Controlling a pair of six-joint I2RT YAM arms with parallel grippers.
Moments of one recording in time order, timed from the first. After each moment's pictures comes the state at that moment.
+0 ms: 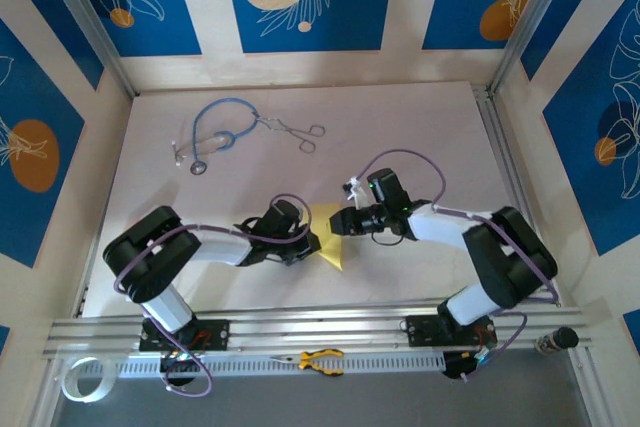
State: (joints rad) left arm -0.83 1.65 0.59 0.25 0.32 -1.20; right arm 0.52 1.48 0.64 0.01 -0.67 0.47
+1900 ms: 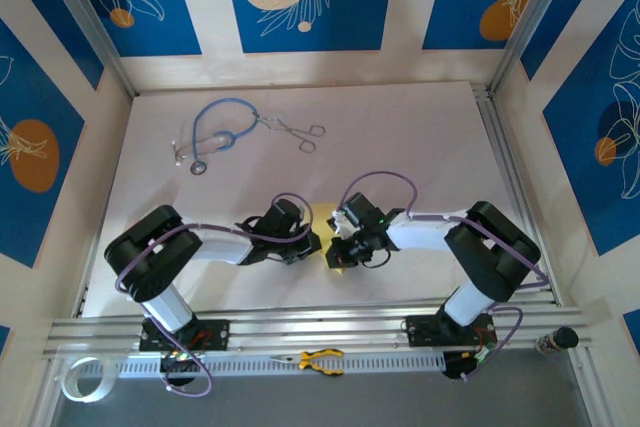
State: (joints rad) left arm -0.83 1.66 0.60 0.24 0.32 -1.17; right arm 0.76 1.59 0.66 -0.23 -0.54 0.56
